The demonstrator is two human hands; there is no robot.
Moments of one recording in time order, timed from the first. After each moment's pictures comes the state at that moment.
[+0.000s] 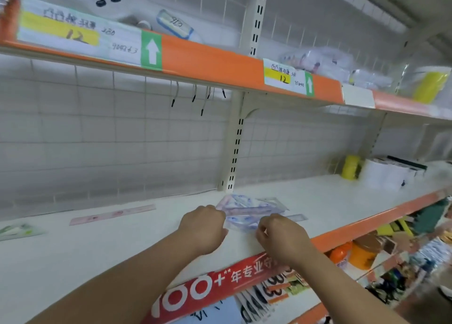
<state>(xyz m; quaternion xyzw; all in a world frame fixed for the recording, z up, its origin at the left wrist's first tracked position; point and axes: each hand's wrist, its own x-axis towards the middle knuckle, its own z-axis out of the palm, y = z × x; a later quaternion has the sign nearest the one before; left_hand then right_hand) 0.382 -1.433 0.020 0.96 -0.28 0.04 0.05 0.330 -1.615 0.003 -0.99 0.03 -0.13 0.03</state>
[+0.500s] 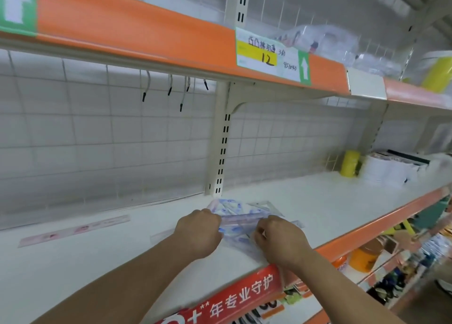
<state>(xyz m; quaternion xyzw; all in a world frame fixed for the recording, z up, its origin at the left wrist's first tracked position) 0.432 -1.484 0.007 0.96 -0.27 0.03 0.04 0.383 -1.670 -0.016 -0.99 0.03 -0.15 0.05</state>
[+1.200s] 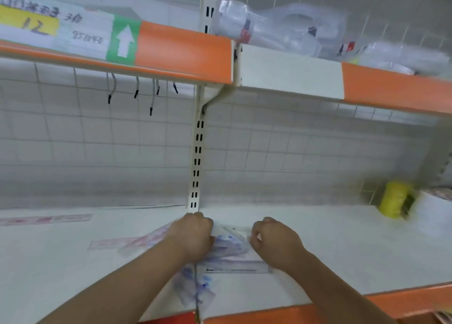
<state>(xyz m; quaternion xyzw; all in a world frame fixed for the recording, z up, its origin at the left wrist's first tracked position) 0.475 -1.624 0.001 0.99 -0.11 0.03 0.01 0.474 -1.819 -0.007 -0.99 -0.10 -0.09 0.04</state>
